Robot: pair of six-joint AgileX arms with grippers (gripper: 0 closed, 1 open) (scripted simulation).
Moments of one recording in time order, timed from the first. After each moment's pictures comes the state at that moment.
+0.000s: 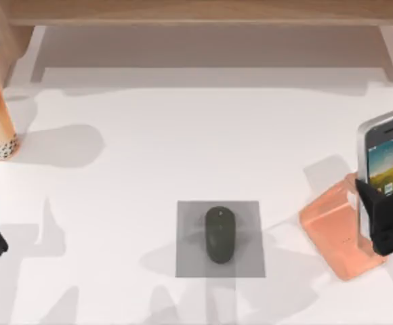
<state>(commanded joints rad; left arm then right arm) 0.00 0.00 0.00 0.00 0.00 0.00 0.41 0.76 0.35 -0.03 -0.01 -0.01</state>
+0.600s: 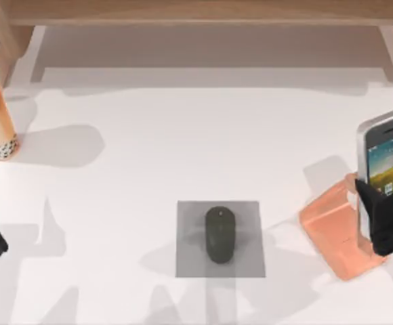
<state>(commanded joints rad) 0.00 0.00 0.00 0.00 0.00 0.00 0.41 0.76 0.35 -0.03 -0.01 -0.01</state>
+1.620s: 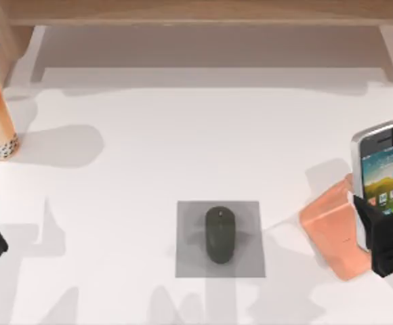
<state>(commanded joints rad) 0.00 0.00 0.00 0.00 0.00 0.00 0.48 0.63 0.33 -0.13 0.05 0.02</state>
